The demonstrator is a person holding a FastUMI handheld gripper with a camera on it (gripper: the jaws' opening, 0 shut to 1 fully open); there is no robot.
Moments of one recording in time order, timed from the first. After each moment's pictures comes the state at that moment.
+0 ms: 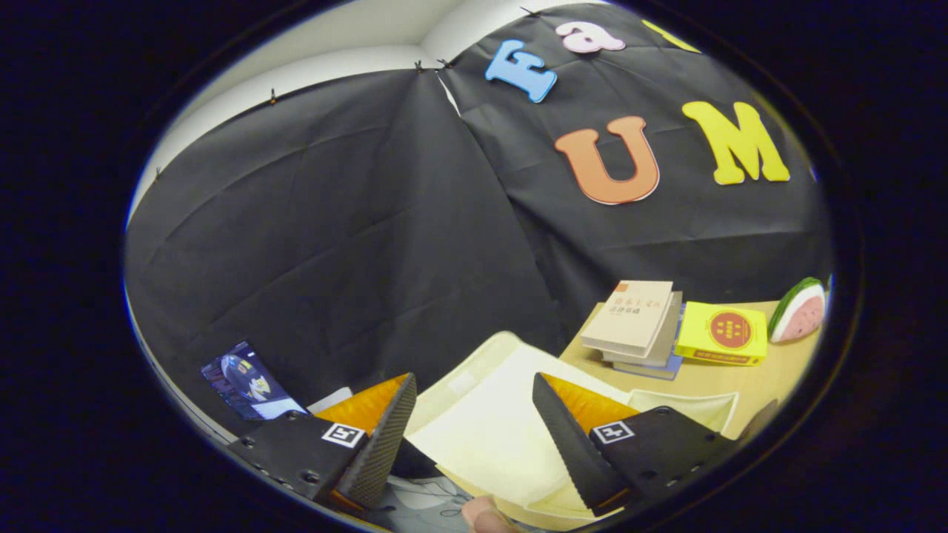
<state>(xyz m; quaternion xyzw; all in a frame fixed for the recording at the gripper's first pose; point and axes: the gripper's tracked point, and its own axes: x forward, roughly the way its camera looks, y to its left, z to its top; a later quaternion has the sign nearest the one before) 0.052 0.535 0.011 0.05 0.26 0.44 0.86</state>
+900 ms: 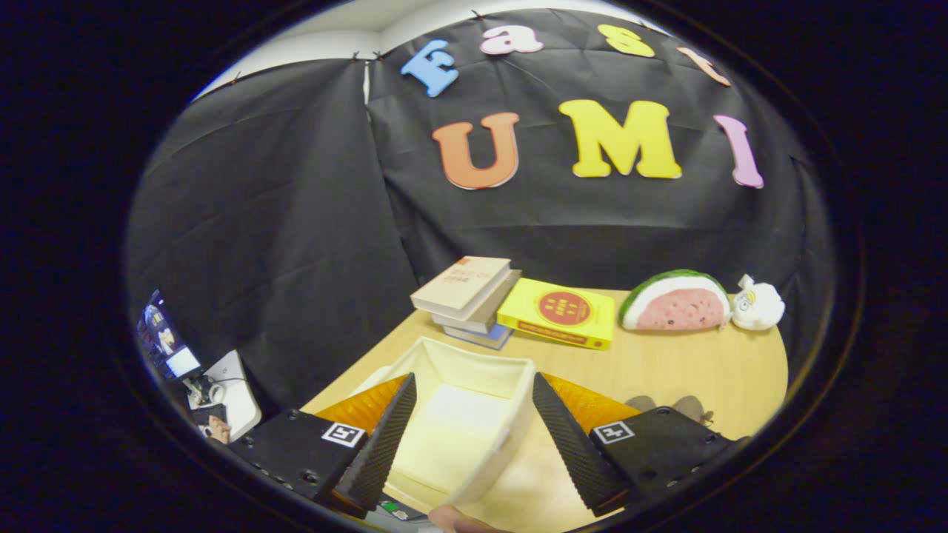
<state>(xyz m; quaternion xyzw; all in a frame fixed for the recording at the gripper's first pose) 0.129 0.267 -0.081 -0.03 0.29 0.24 0.93</state>
